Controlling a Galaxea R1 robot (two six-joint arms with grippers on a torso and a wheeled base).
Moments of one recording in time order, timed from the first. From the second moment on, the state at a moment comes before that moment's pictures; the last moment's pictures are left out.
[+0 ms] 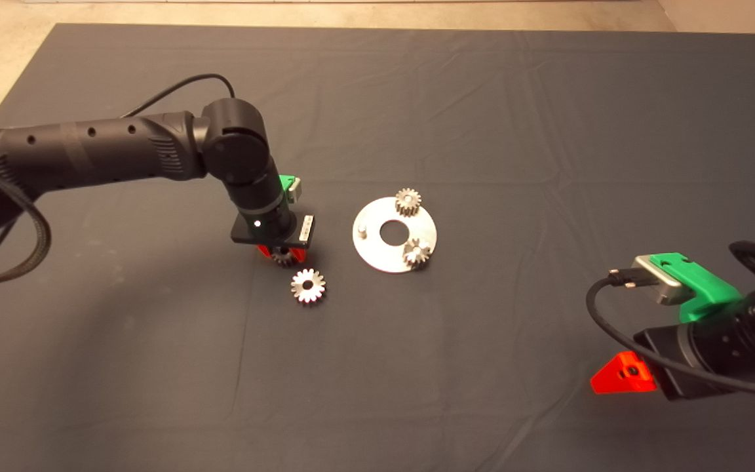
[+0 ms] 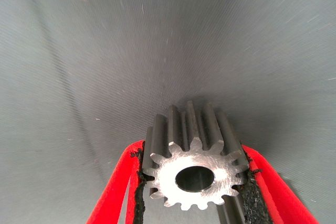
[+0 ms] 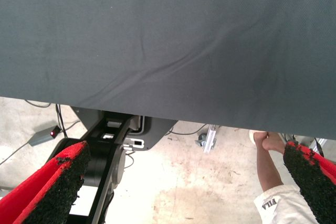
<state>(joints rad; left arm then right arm) -0.35 2.57 -1.28 0.28 1.43 -1.19 0.57 2.25 -0.36 0.00 -1.53 1.83</state>
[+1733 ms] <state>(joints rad) -0.48 2.87 -1.50 0.15 1.46 -1.13 0.55 2.25 -0.36 0.01 -1.53 1.83</state>
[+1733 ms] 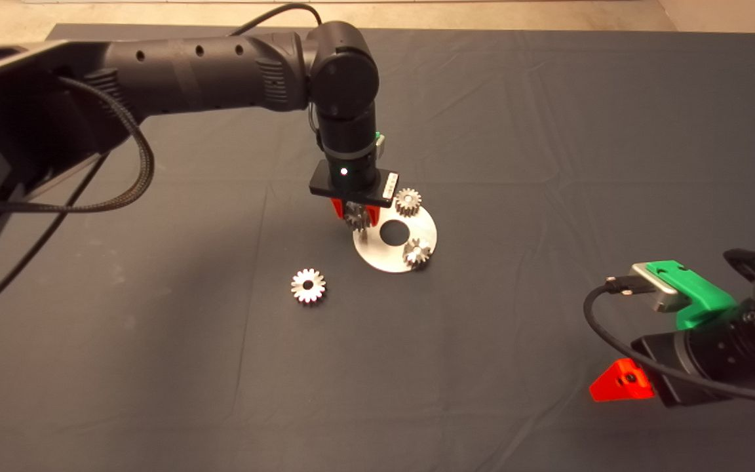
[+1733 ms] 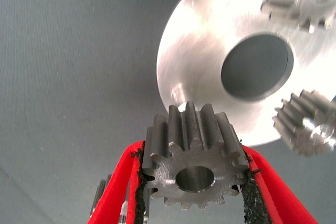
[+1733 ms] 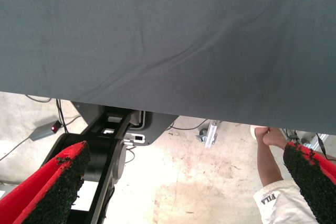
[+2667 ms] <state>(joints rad) -0.47 2.87 -1.50 0.15 1.46 -1.14 0.55 2.25 -0.36 0.01 -1.53 1.83</state>
